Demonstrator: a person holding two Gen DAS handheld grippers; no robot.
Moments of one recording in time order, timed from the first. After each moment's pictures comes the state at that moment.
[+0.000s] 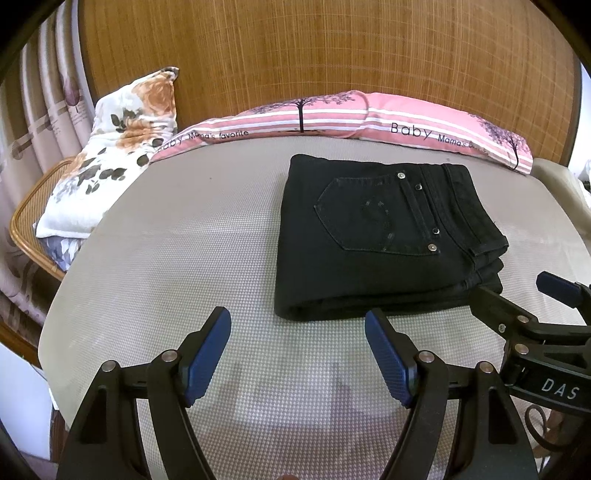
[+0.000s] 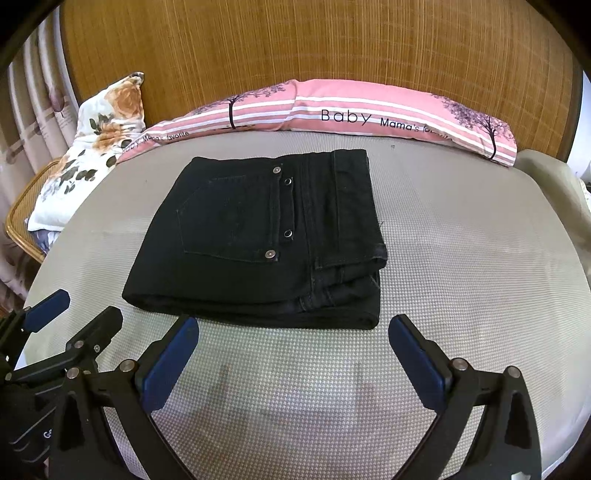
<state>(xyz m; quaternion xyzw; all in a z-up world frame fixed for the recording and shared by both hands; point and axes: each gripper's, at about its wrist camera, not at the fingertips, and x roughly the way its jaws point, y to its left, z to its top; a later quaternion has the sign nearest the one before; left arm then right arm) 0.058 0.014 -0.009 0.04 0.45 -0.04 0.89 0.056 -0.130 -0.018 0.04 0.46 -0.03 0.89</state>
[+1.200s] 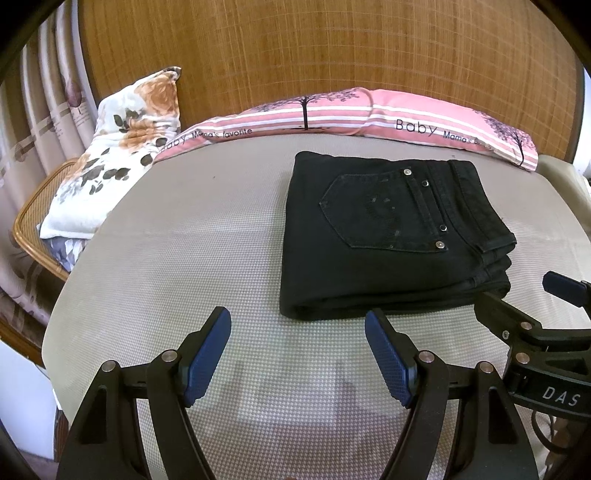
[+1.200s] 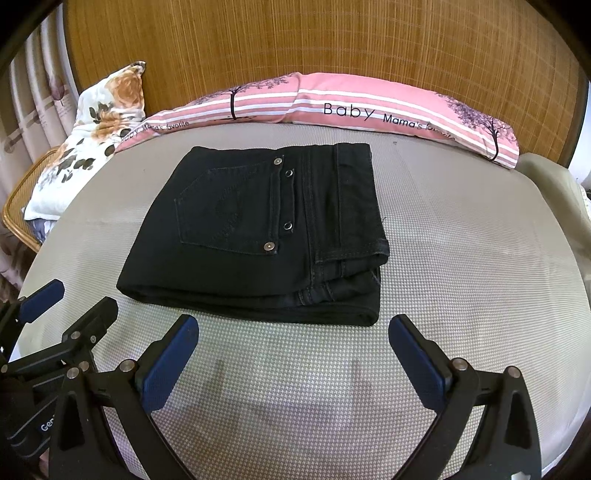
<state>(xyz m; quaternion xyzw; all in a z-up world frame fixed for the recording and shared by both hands) 0.064 0.018 -0.013 0.05 0.45 -0.04 0.89 0.058 -0.125 -0.023 0.02 0.47 -0.03 0.88</state>
